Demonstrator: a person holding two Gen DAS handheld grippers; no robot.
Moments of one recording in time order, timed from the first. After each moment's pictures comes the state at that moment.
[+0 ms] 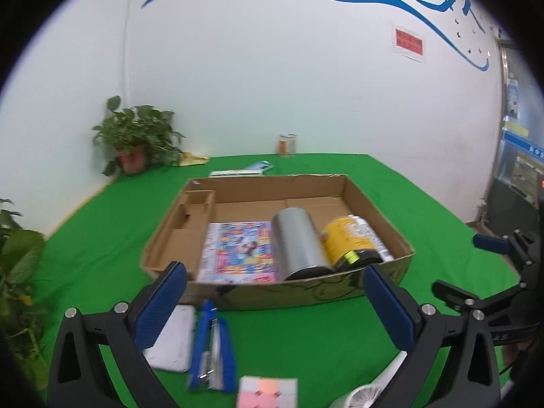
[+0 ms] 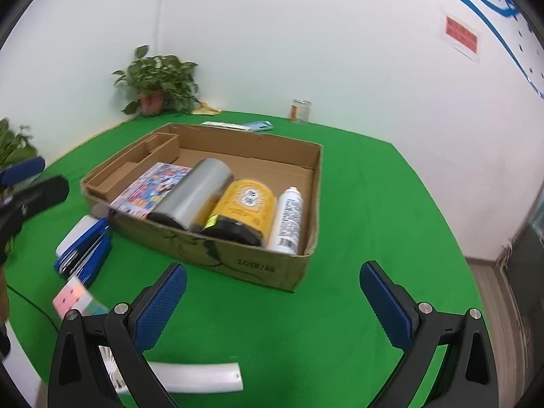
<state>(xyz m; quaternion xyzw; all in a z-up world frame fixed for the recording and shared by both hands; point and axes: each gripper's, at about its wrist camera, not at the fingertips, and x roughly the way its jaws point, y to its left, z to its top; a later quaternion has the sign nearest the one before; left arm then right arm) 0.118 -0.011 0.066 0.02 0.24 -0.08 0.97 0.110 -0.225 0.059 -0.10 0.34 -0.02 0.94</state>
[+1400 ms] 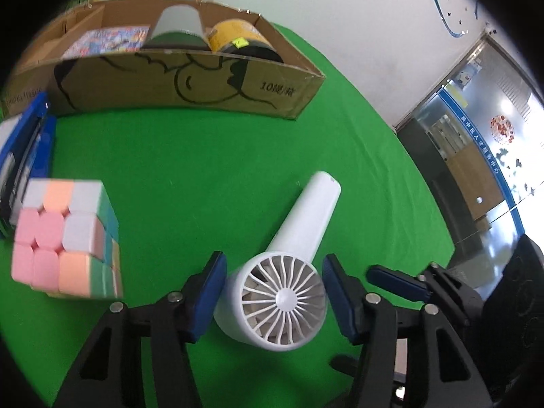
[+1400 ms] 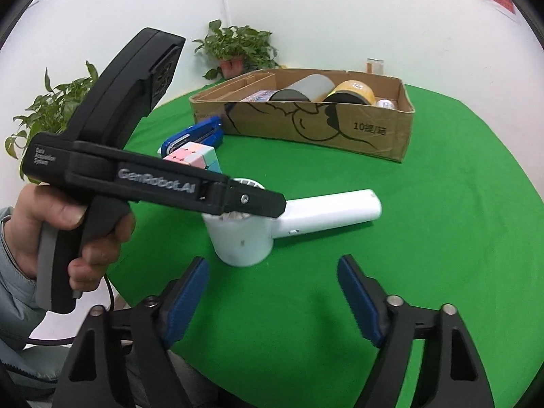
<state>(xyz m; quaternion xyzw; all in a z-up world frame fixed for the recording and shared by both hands) 0.104 -0.067 -0.066 -0.10 0.50 -0.31 0.80 -0.036 -0.190 -0.033 -0.03 0.39 0.14 0.91</state>
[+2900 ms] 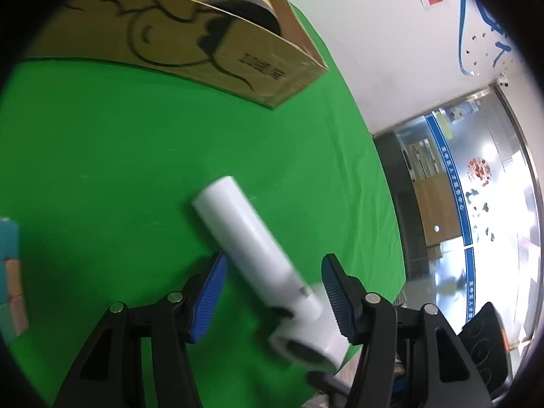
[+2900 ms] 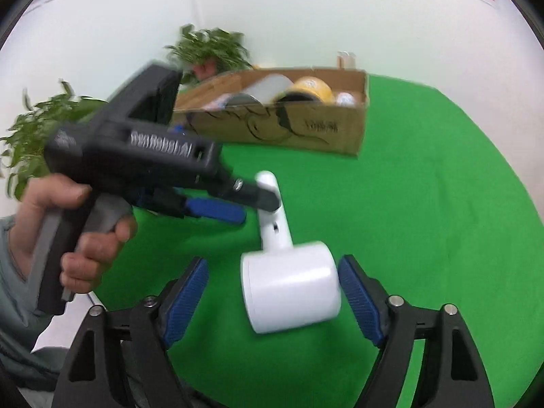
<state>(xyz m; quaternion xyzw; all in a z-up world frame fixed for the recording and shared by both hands) 0.149 -0.106 -0.084 -0.21 0.56 -0.33 0.73 -0.016 -0.239 -0.035 0.01 0.41 0.07 0.91</state>
